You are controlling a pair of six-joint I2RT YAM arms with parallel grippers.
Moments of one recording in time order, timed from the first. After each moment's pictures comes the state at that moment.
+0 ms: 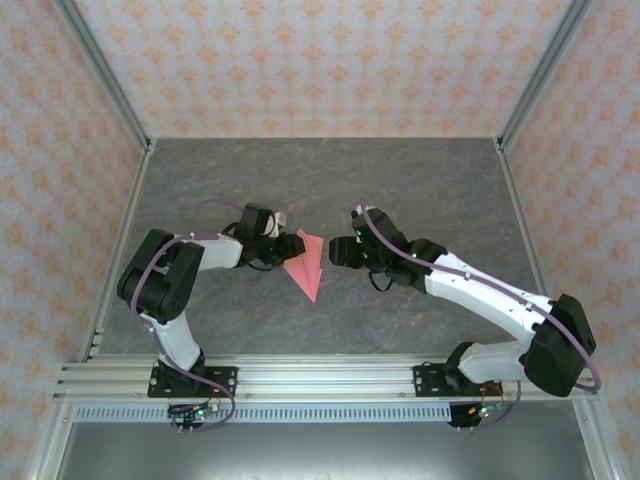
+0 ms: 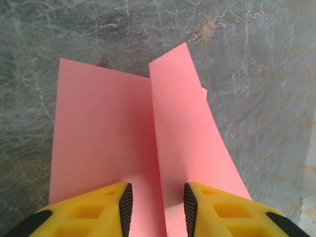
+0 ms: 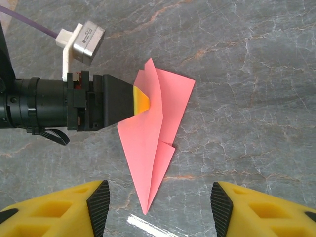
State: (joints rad) left arm -0.33 1.78 0.82 0.07 0.52 -0.75; right arm 0.81 1.27 0.96 -0.47 0.06 0.65
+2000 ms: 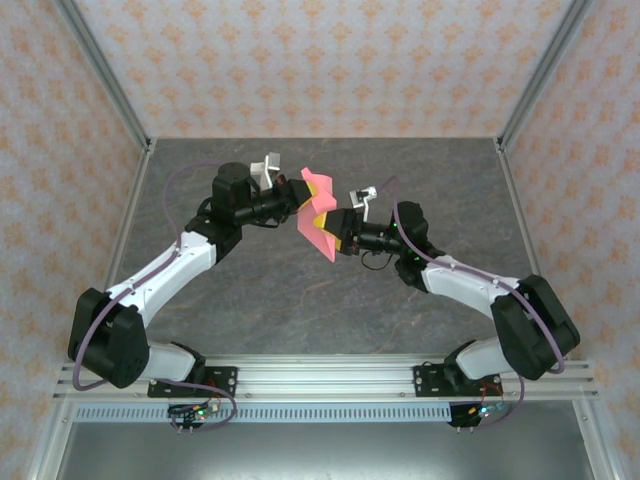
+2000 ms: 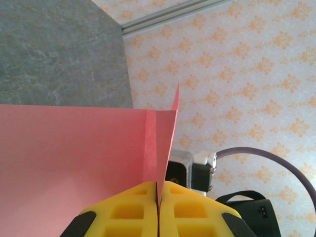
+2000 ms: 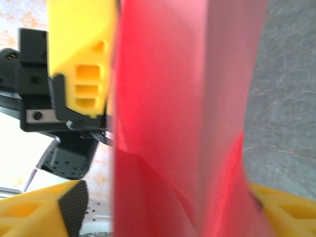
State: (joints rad) left arm -0.39 1.37 1.00 0.12 0.60 -1.14; right arm 0.57 1.40 0.69 0.70 -0.81 1.29
